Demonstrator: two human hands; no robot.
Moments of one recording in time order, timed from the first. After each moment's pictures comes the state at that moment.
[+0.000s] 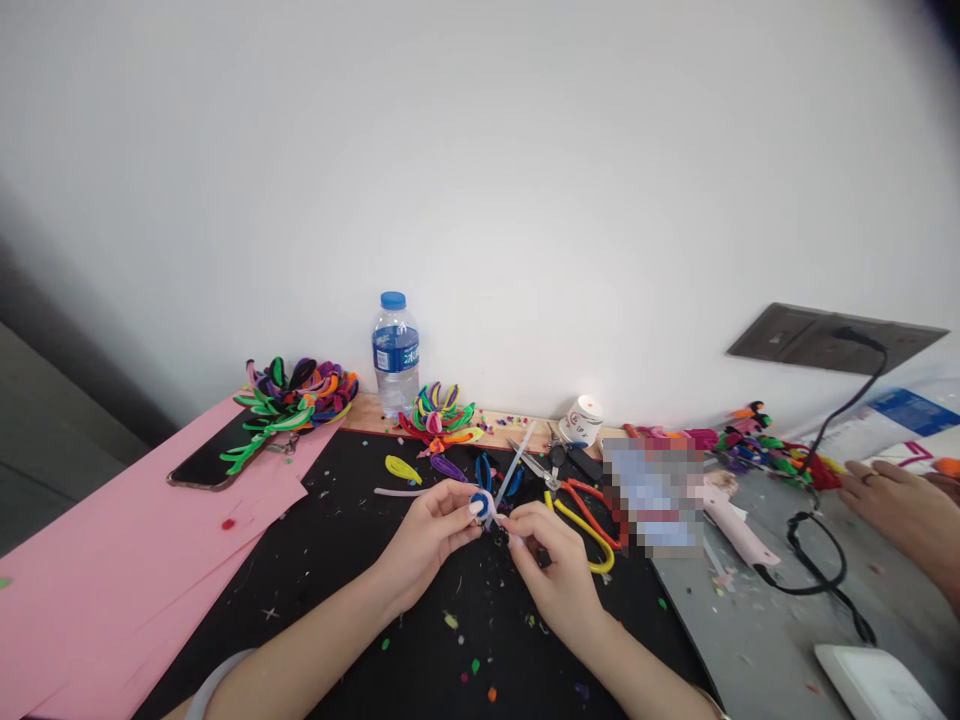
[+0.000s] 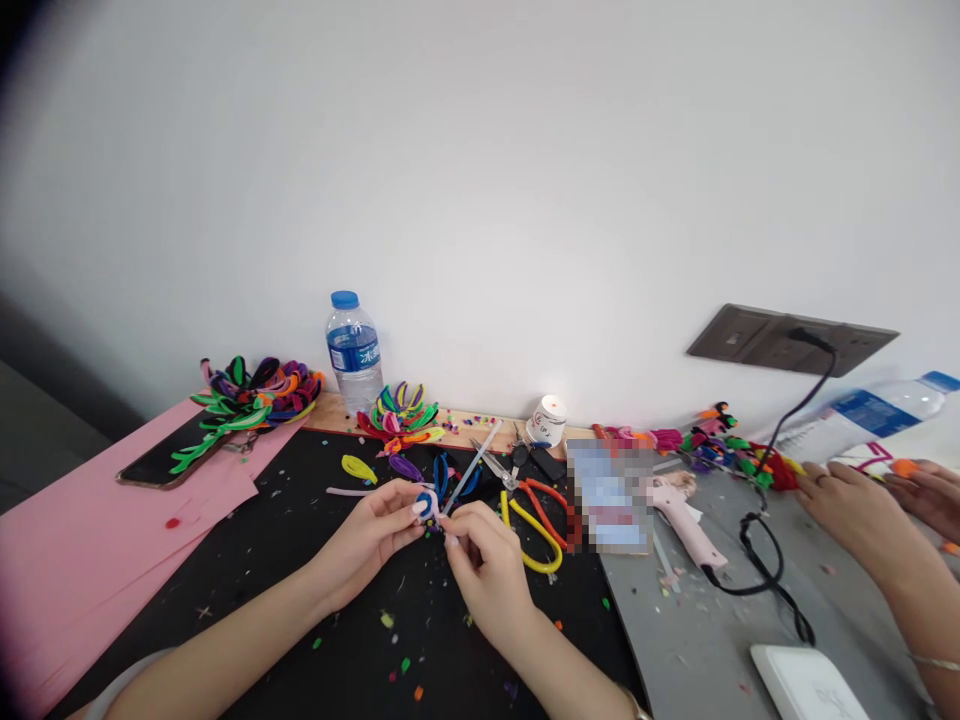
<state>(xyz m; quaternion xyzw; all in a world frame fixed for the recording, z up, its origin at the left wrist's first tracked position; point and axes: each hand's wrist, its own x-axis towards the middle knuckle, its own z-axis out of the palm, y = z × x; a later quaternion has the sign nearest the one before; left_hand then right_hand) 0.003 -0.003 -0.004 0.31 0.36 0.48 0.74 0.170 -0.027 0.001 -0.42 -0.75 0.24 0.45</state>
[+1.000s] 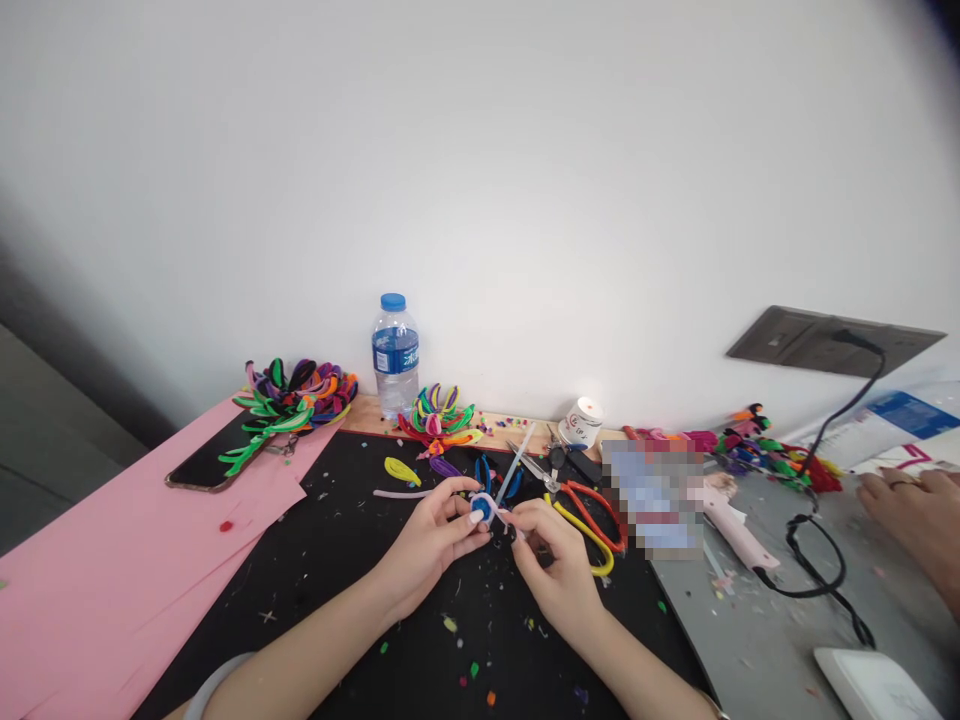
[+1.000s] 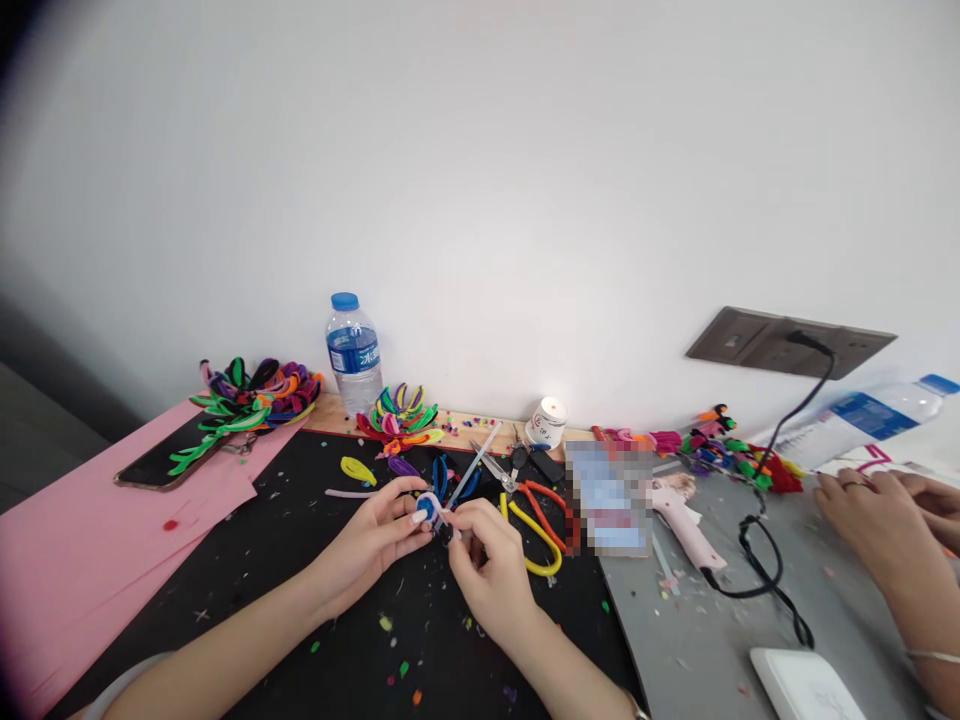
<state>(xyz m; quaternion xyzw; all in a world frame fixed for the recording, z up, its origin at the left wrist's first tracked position) 0.004 -0.007 0.000 0.31 0.32 0.47 0.76 0.174 -0.024 0.003 -0.43 -0.74 0.26 0.45</state>
